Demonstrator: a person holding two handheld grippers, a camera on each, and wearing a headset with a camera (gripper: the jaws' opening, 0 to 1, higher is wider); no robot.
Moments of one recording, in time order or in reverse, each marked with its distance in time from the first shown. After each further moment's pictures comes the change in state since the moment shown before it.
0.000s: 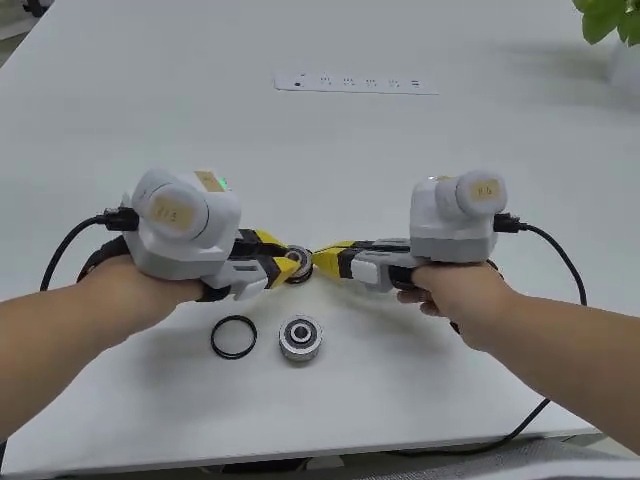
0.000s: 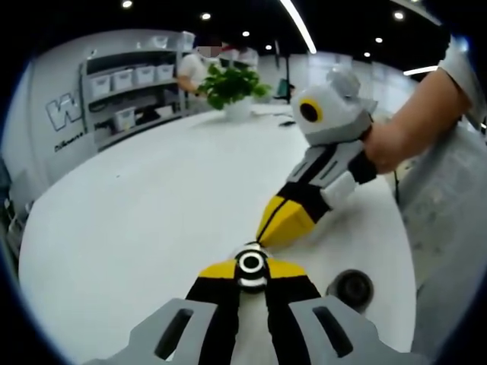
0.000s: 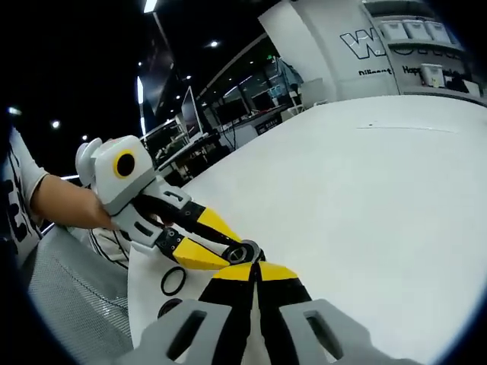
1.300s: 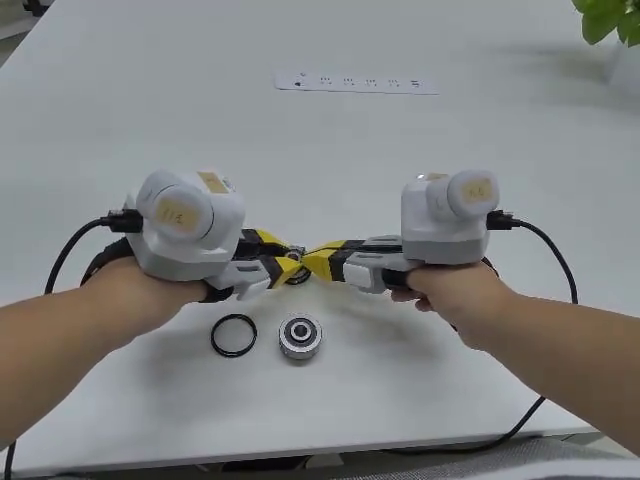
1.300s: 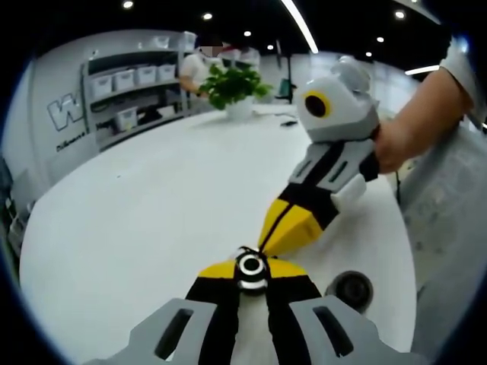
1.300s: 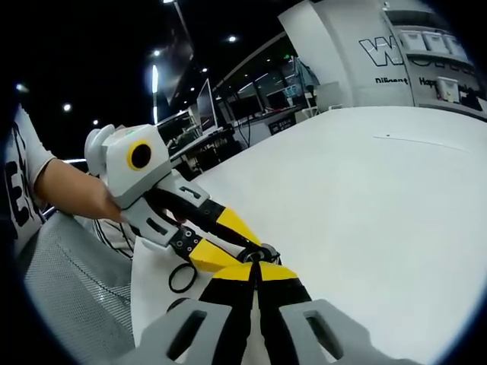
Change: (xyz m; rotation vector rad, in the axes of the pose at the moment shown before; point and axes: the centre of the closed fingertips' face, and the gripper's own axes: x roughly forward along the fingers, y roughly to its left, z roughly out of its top) left arm 0.000 -0.002 0.001 -0.004 -0.003 0.010; right arm 0.004 0.017 0.001 -0.081 0.013 0.048
